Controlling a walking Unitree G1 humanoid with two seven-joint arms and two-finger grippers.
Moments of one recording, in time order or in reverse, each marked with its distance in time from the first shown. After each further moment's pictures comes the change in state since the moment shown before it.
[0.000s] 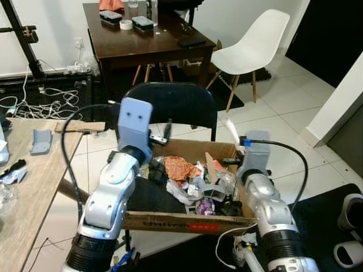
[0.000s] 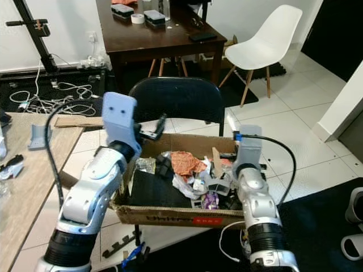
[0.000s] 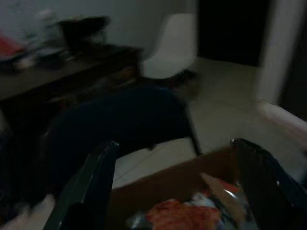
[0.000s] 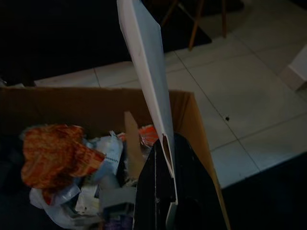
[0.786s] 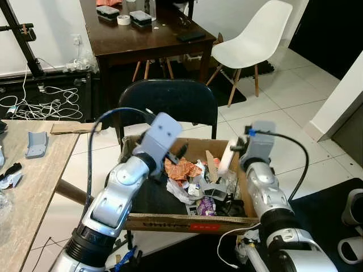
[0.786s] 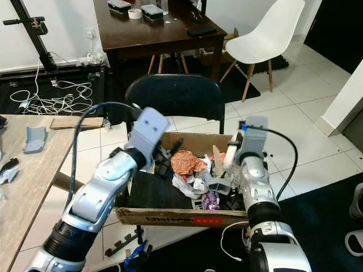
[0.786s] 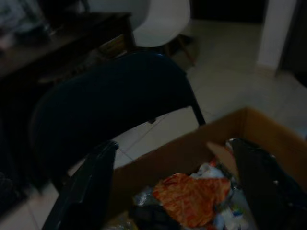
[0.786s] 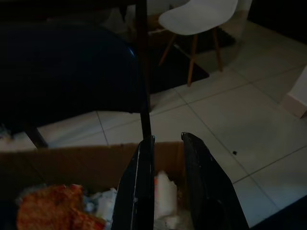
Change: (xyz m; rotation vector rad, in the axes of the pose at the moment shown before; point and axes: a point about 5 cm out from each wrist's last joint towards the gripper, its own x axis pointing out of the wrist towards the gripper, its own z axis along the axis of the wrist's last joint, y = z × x) left arm 0.009 0.010 -0.015 -0.024 0.105 0.071; right arm 0.018 -0.004 0.029 0.084 -0.210 -0.049
